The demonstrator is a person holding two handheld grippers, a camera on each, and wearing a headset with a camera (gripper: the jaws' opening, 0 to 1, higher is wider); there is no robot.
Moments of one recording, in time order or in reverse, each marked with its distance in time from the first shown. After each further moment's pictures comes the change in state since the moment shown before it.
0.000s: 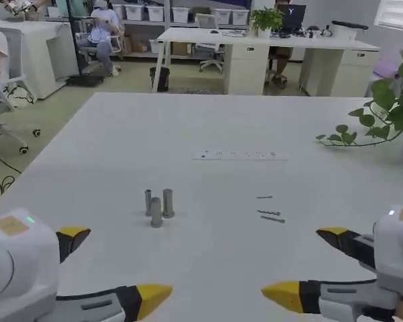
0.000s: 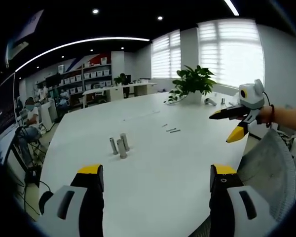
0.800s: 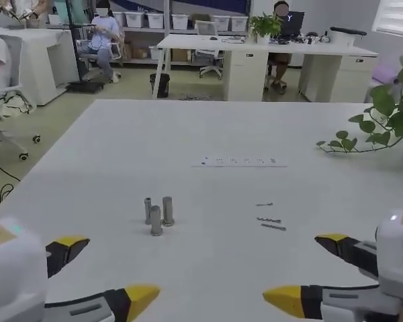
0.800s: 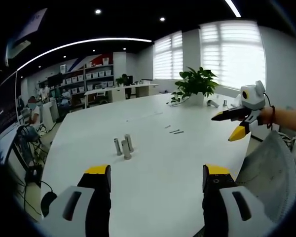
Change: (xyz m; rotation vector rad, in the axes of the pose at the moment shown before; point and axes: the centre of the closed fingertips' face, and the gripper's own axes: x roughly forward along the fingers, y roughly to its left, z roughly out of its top) left arm -0.002 0.012 0.003 -0.006 -0.013 0.015; right arm 0.003 -0.001 0.005 0.017 -0.010 0.014
